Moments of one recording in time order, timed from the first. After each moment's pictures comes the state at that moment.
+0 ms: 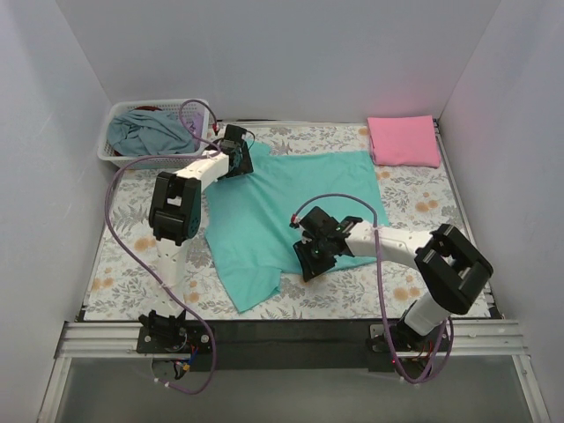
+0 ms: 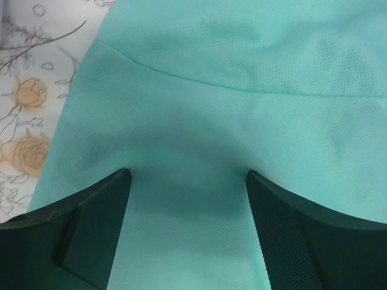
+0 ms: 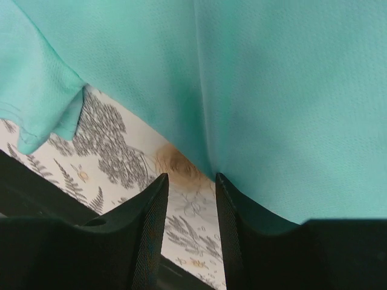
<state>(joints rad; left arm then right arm) -0.30 2.26 1.72 -0.42 -0.34 -0.46 0.87 1.53 0.83 -0.50 -0.22 0.34</state>
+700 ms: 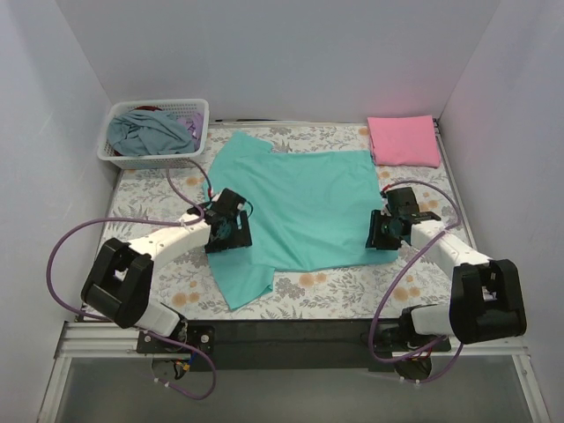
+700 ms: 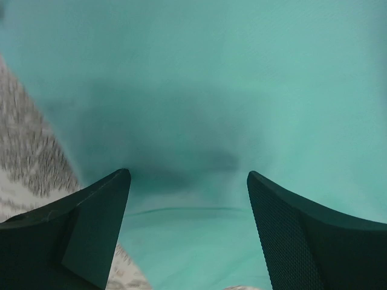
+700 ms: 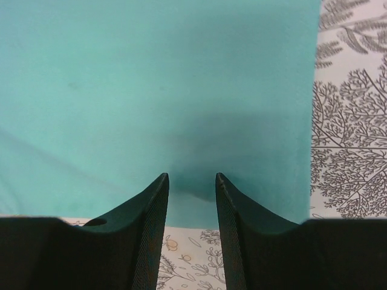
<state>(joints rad) -0.54 1.48 0.92 -0.54 -0.22 -0.65 0.22 1.32 0.72 -0.49 -0.10 0.28</state>
